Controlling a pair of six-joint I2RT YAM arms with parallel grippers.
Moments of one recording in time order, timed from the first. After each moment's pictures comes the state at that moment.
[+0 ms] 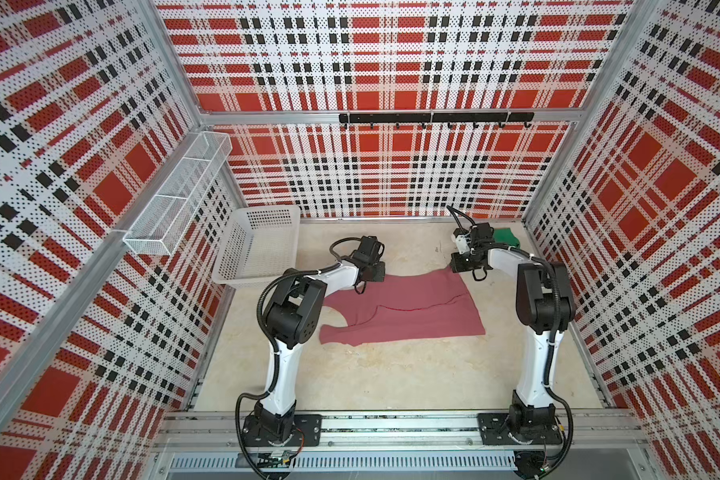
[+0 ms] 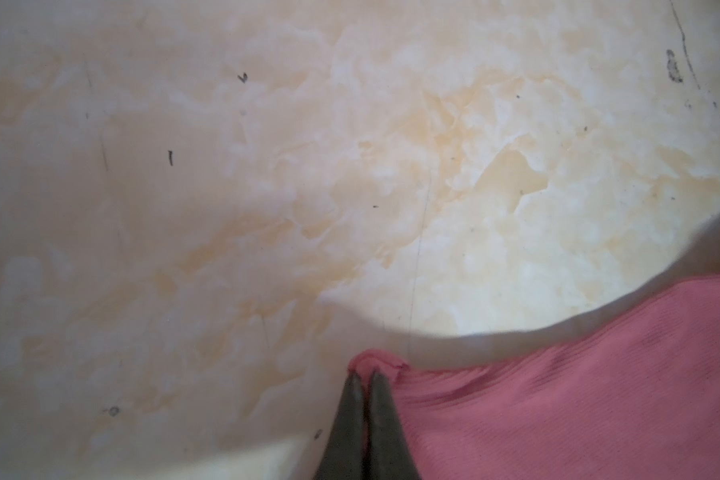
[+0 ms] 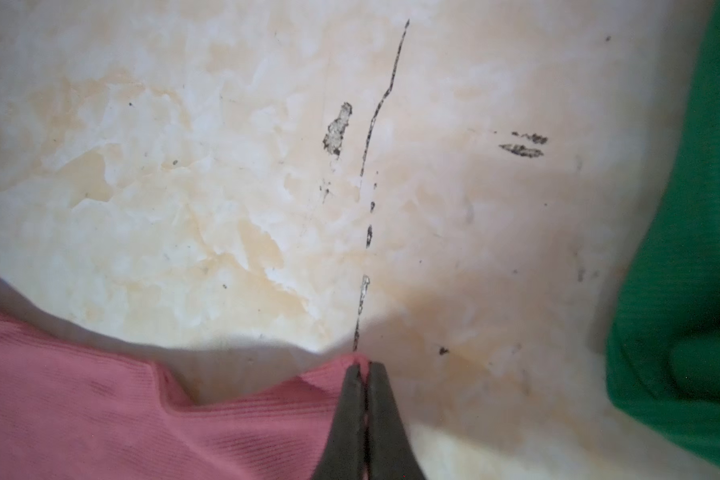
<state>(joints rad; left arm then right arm) -0.48 2.13 1.47 -0.24 -0.04 -0.31 0.08 2.13 1.51 -0.38 -0.28 -0.10</state>
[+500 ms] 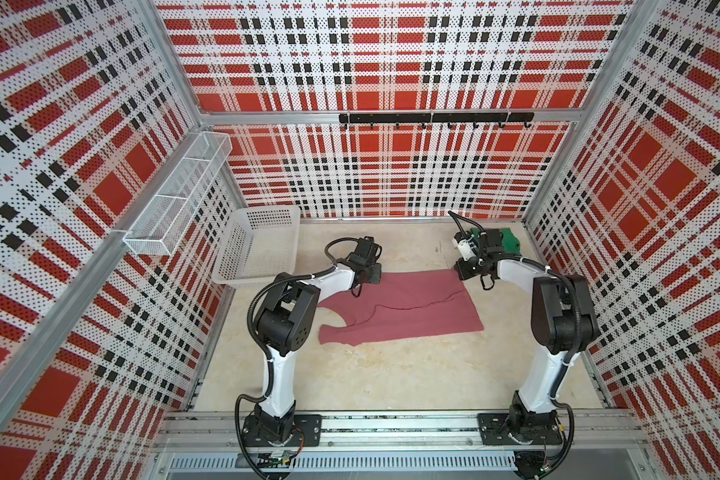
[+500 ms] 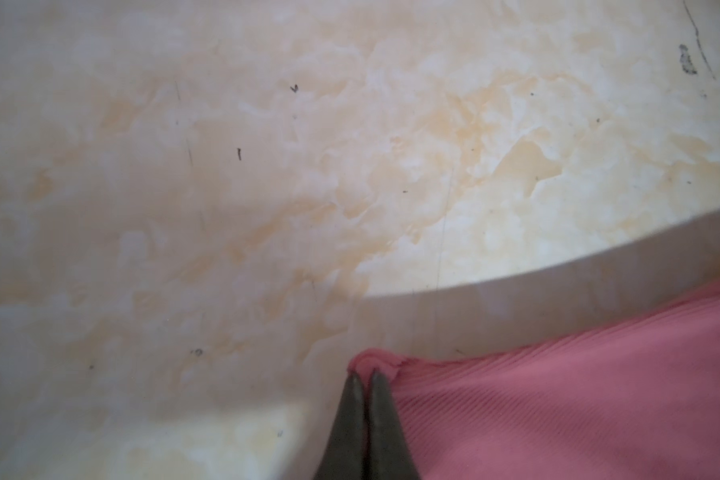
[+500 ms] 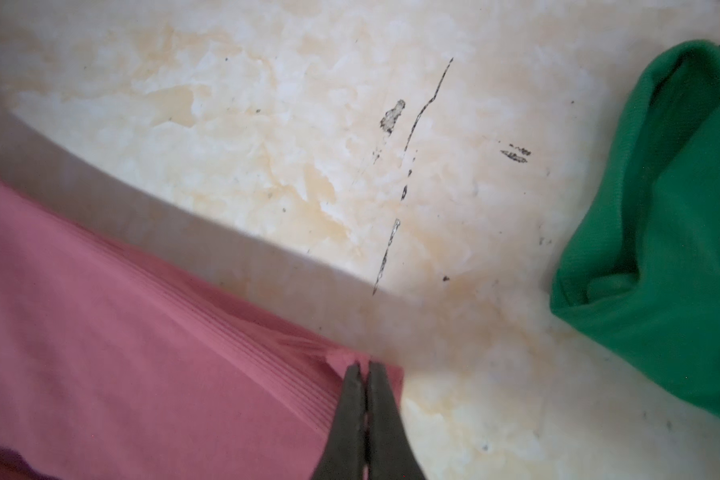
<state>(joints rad) -0.50 2.00 1.34 -0.22 -0.13 -0.28 0.08 1.88 1.23 -0.25 -0.27 -0.31</state>
